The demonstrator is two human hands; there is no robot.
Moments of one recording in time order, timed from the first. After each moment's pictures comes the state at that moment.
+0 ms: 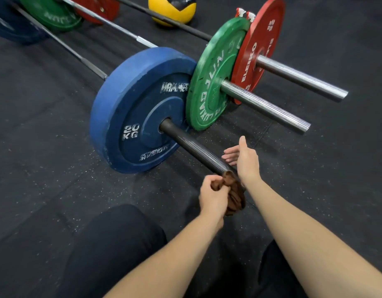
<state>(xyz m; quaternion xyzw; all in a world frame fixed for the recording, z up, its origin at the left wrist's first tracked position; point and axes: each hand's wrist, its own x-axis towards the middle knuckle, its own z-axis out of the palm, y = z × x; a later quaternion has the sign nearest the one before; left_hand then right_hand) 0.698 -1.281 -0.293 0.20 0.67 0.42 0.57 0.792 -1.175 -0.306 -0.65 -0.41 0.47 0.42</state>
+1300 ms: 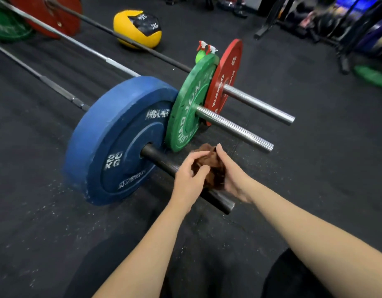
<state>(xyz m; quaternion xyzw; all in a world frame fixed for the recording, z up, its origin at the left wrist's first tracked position) 0.625 -1.218 -0.221 0.46 0.46 0.51 0.56 0.772 -1.195 -0.203 -0.54 -0.38 0.68 0.31</state>
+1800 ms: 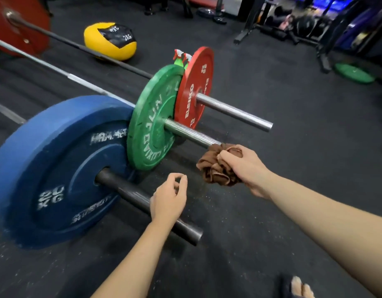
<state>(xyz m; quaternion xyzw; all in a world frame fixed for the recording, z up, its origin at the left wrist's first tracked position) 0.698 -1.161 -0.267 0.59 0.66 0.31 0.34 0.894 -1.139 -0.155 -0.69 -0.45 0.45 0.34</state>
